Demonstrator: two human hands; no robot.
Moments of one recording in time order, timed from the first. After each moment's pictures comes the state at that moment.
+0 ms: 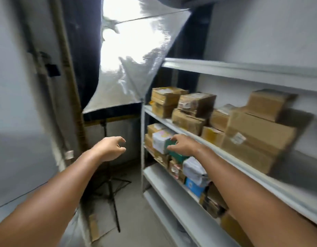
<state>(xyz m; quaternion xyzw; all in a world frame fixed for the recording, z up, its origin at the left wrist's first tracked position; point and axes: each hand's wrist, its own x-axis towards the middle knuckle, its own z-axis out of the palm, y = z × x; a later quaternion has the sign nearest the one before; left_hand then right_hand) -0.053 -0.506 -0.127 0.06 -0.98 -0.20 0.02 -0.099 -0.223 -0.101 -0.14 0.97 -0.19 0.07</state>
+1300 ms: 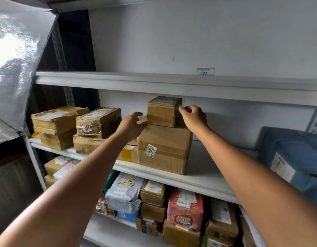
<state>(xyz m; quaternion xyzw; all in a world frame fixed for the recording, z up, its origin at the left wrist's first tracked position) -0.220 -0.147 -0.035 -0.27 -0.88 -0.39 0.10 -0.120 0.053 -0.013 0.22 0.84 -0.38 -0.33</state>
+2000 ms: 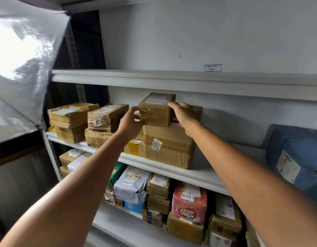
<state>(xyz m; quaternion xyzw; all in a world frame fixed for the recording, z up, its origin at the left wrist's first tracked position) -0.204 -0.171 -0.046 -0.24 -0.81 -0.53 0.10 -0.123 0.005 -0.012 0.11 0.76 -0.60 -0.25</state>
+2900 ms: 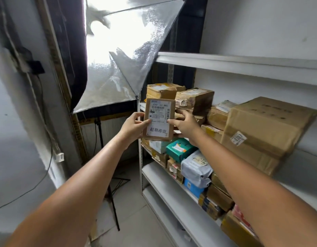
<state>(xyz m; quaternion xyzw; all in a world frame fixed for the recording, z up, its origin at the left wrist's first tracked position) -0.128 -0.422 -0.103 0.01 -0.78 -0.62 0.09 -0.154 -0.223 -0.083 -0.06 0.77 -0.64 0.02</state>
